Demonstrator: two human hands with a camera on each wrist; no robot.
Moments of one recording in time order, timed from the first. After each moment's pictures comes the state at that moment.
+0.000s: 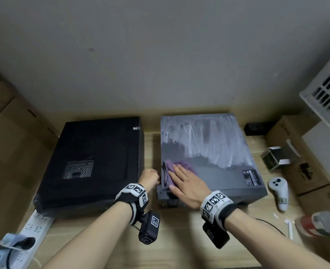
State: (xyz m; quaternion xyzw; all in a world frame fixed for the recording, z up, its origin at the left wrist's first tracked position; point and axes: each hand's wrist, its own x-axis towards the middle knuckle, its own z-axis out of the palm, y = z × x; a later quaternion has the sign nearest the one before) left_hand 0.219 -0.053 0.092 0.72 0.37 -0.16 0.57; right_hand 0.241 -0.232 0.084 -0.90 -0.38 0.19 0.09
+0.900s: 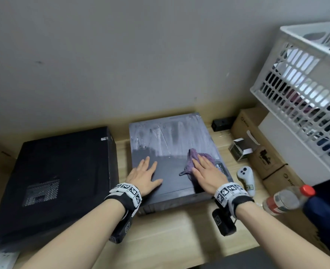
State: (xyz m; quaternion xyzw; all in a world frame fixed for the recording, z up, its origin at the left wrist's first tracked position) left_hand 0.252 -0.097 0.104 0.97 -0.04 -0.22 0.08; right_hand 0.293 -0.370 0.074 -0.96 -0.16 0.17 0.12
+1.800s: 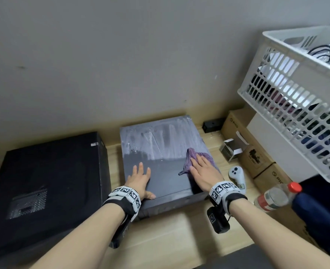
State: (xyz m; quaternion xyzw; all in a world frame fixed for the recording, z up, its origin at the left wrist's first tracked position) left_hand 0.261 -0.108 0.100 0.95 -0.04 -0.31 0.07; right_hand 0.304 -0.376 0.075 -0.98 -0.11 0.16 0.11
